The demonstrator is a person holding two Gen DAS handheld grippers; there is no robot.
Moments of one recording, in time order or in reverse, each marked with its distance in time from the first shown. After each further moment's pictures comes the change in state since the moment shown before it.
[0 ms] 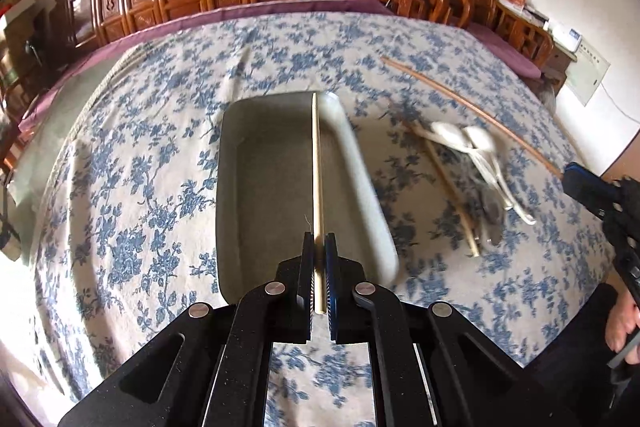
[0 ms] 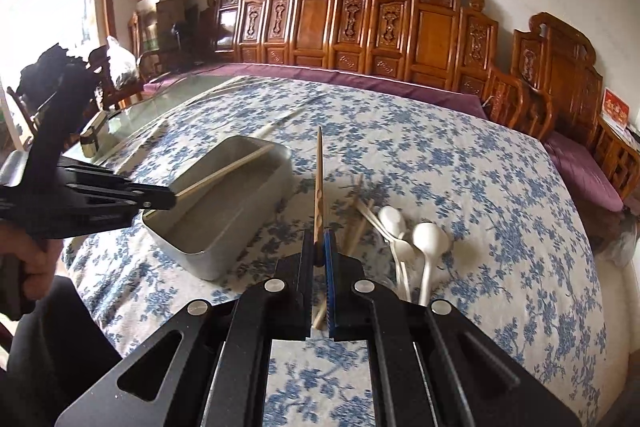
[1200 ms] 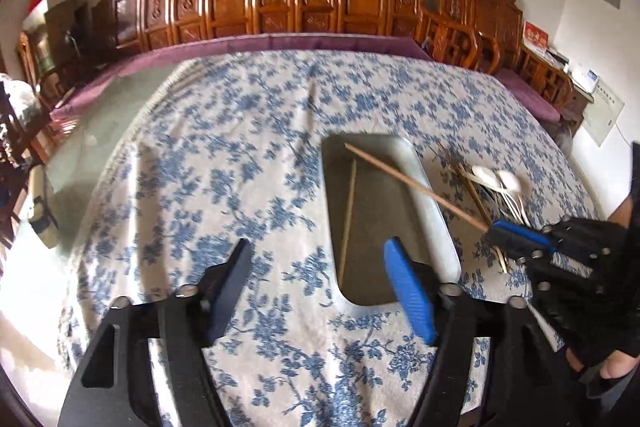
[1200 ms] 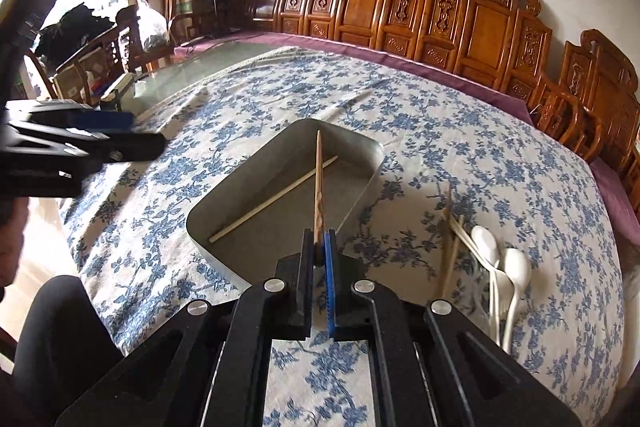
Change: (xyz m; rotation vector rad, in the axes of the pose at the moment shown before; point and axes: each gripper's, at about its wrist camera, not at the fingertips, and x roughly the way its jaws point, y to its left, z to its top) left arm -0.064 0.073 -0.011 -0.099 -0.144 0.062; right arm 0.065 0.088 0.024 -0.100 0.100 0.073
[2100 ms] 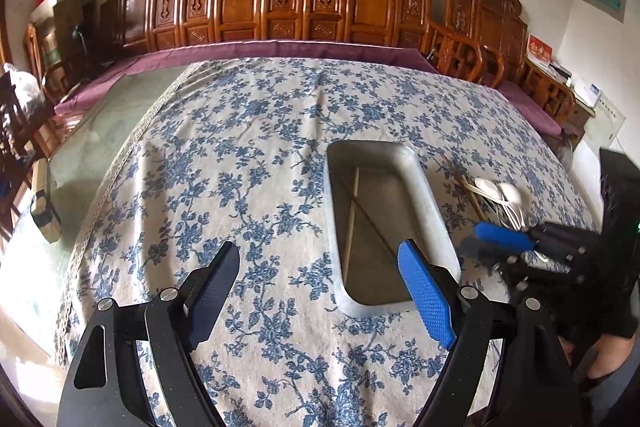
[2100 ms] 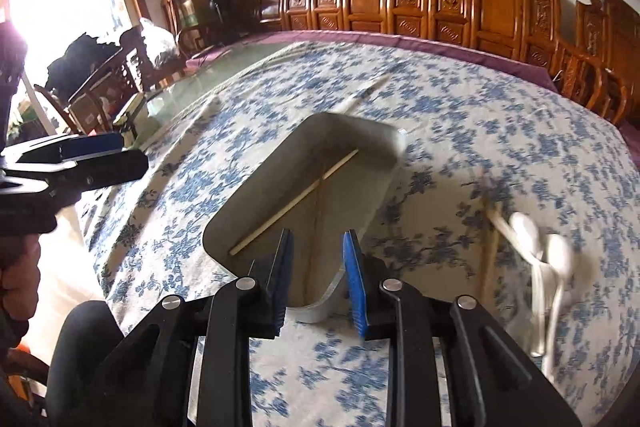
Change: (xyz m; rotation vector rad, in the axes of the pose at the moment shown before) left arm -0.004 0.003 -0.002 -0.018 -0.022 -0.002; right arm 0.013 -0.018 0.006 0.113 0.008 0.128
